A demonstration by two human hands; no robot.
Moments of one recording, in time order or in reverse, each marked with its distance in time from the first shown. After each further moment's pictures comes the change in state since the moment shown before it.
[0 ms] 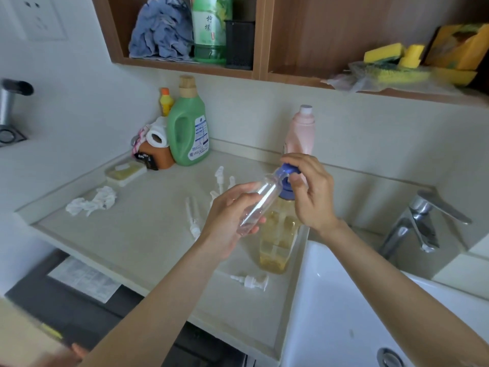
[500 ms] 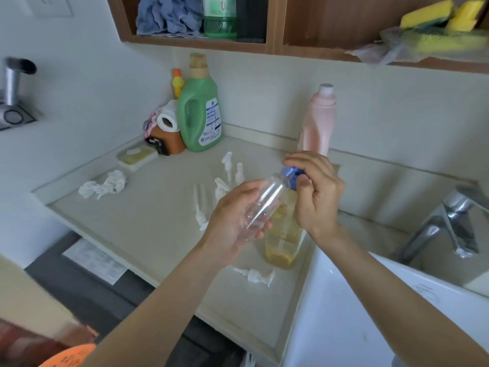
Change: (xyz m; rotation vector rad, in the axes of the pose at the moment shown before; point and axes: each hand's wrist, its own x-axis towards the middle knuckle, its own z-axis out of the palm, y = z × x) left_hand -0.004 -0.017 0.004 -0.083 -0.052 -0.037; right_hand -0.021 0.008 0.018 0.054 0.157 -0.011
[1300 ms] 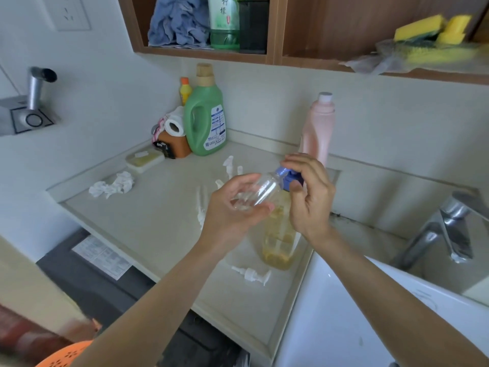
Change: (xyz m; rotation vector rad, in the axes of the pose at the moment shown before) left_hand -0.003 -0.004 0.007 0.435 0.237 0.397; right_hand -0.001 -0.002 -0.004 0.095 -0.017 0.012
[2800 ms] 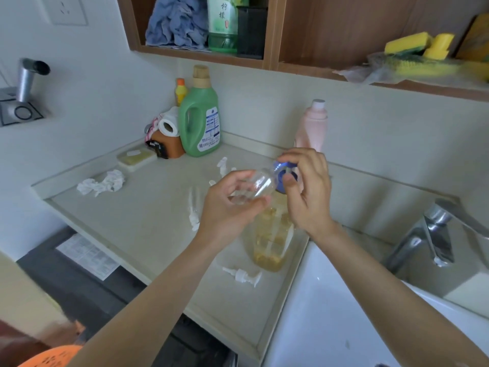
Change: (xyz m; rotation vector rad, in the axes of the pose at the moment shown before) left_hand 0.002 0.011 0.008 -0.008 0.026 -0.020; right_hand 0.016 -0.010 -0.014 -0.149 -0.155 -0.015
